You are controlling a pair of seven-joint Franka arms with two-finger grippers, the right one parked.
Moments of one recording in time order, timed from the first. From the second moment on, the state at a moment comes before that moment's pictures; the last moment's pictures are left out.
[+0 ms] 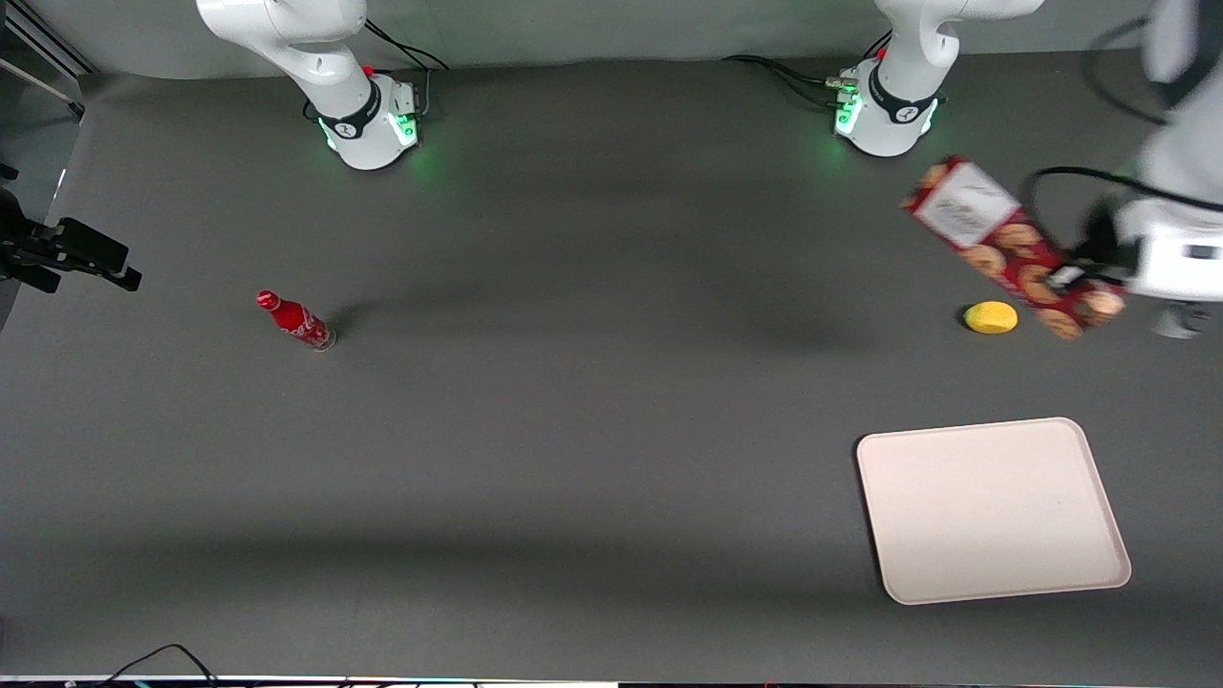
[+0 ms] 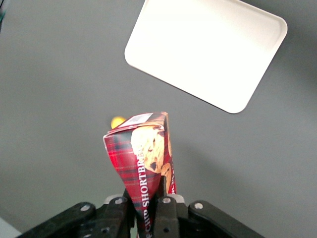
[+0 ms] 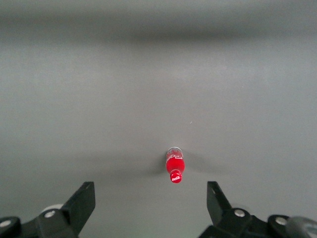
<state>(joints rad) -0.09 0.06 -0.02 -1.54 0.16 1.50 -0.62</state>
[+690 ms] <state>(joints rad) -0.06 0.53 0.25 -1.41 0.12 1.94 0.06</state>
